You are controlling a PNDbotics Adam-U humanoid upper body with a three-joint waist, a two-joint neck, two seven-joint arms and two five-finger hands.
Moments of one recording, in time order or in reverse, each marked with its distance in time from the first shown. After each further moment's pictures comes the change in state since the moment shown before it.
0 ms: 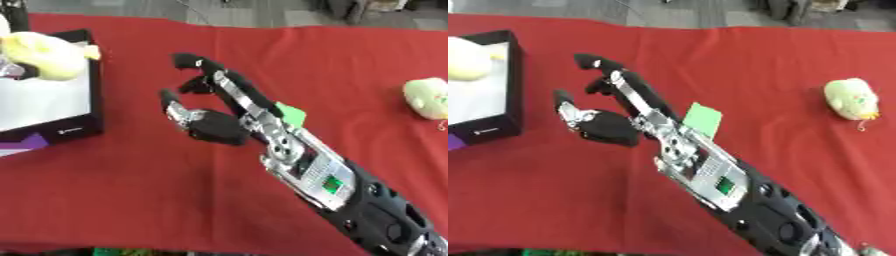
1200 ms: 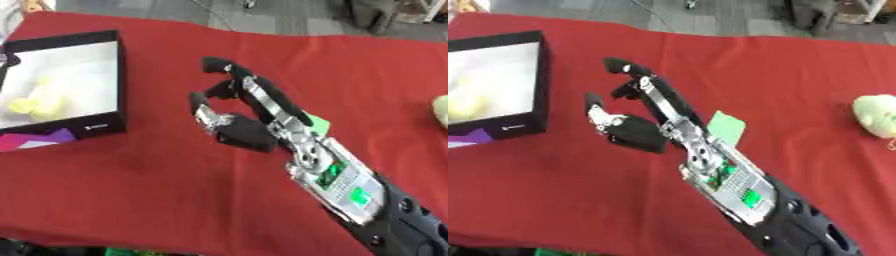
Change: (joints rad) left arm 0.023 -0.003 0.142 0.325 -0.163 -0.049 0.143; right arm 0.000 0.000 0.000 0.000 -0.017 -0.020 0.004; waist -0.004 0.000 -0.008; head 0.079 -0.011
